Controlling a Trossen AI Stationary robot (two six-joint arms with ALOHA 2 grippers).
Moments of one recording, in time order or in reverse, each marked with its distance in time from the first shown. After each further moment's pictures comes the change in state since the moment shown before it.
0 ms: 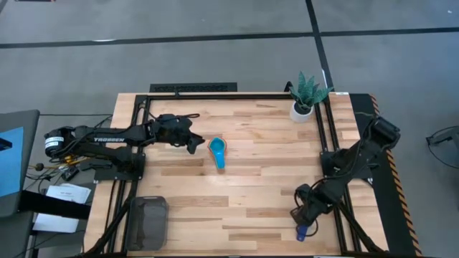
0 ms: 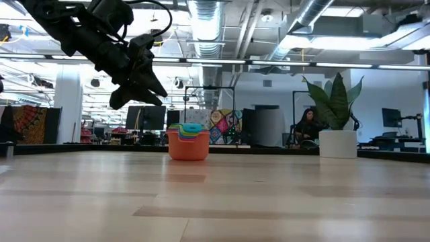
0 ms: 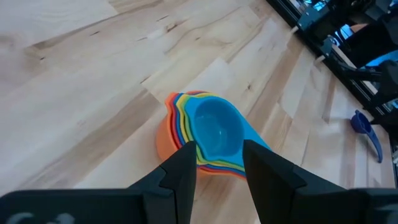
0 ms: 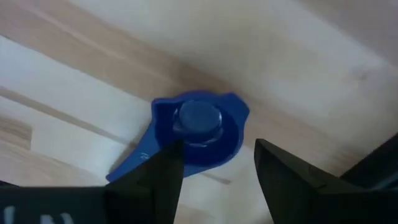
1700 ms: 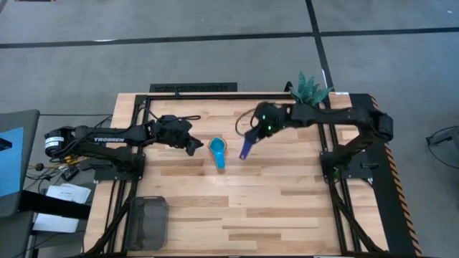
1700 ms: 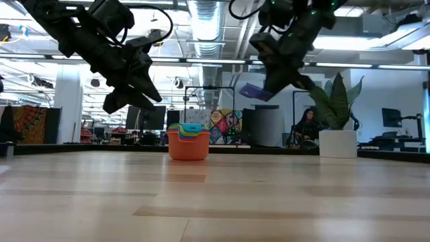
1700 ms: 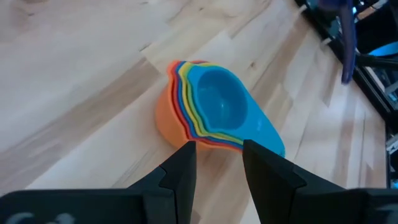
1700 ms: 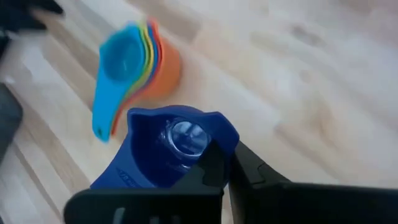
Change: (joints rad) left arm -0.001 0.000 0.000 -0.070 0.048 -0.054; right arm -1.097 0.010 0.295 0.194 0.121 -1.215
